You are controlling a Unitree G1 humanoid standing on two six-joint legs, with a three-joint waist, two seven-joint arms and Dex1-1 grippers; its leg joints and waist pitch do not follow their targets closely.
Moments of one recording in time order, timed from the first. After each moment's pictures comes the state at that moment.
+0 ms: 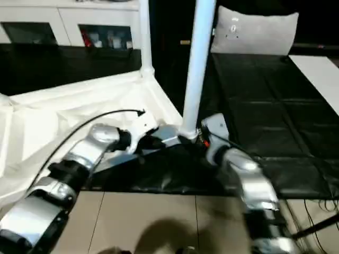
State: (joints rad) left arm -0.78 0.19 -0.29 0.78 0.11 0.15 -0.96; right arm -0.33 -0.32 0.00 0.24 0.14 0.27 0.70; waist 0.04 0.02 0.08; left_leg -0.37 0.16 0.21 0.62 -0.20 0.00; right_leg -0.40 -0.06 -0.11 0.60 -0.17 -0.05
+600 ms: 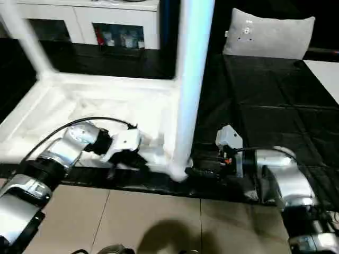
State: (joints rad) left arm -0.79 0.36 -0.41 0.79 0.11 -0.18 -1.45; right arm -0.36 -0.57 0.10 0.29 0.26 0.16 1.35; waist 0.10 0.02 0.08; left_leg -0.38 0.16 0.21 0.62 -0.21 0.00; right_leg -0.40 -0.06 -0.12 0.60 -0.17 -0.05
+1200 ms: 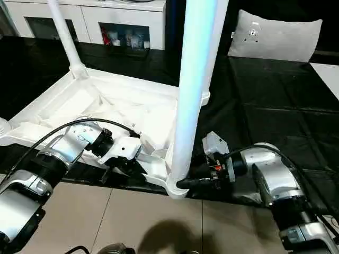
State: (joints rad) left arm -0.82 0.36 -0.45 0.83 0.11 -0.26 -1.54; right arm -0.42 -0.55 0.20 0.34 0.27 0.15 1.51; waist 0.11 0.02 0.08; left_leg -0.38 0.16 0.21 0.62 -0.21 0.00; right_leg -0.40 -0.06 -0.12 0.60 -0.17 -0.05
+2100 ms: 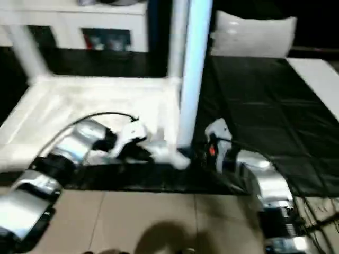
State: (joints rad) left arm -0.82 0.23 -0.33 0.84 0.12 0.15 -1.19; right arm -0.34 -0.33 0.00 0.23 0.22 0.41 0.86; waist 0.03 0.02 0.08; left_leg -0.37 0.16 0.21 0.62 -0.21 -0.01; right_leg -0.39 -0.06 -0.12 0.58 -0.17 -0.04
